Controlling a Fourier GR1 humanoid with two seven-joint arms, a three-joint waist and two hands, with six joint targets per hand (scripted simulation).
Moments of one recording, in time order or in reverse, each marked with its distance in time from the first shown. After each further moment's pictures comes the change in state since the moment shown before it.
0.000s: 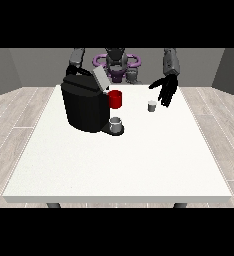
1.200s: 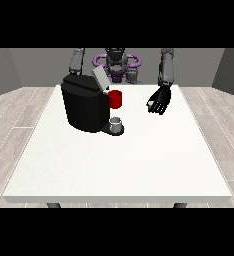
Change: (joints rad) left arm -0.175 -0.037 -0.136 0.345 -0.412 0.224 -0.108; right arm -0.096 0.002 -0.025 0.201 -0.017 0.006 -0.063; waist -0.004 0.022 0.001
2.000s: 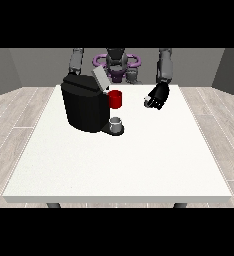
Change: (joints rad) left arm -0.083 -0.064 0.019 0.110 -0.057 -0.048 -0.064; right arm 0.000 -0.023 -0.016 0.075 0.049 -0.053 0.042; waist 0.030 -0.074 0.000
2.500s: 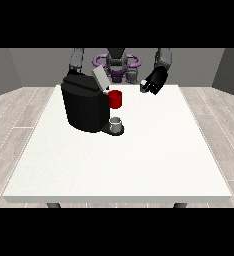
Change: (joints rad) left arm -0.096 -0.033 0.026 -0.062 0.054 -0.220 0.048; right arm 0.030 0.005 -0.009 0.075 0.004 -0.002 -0.019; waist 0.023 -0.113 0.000
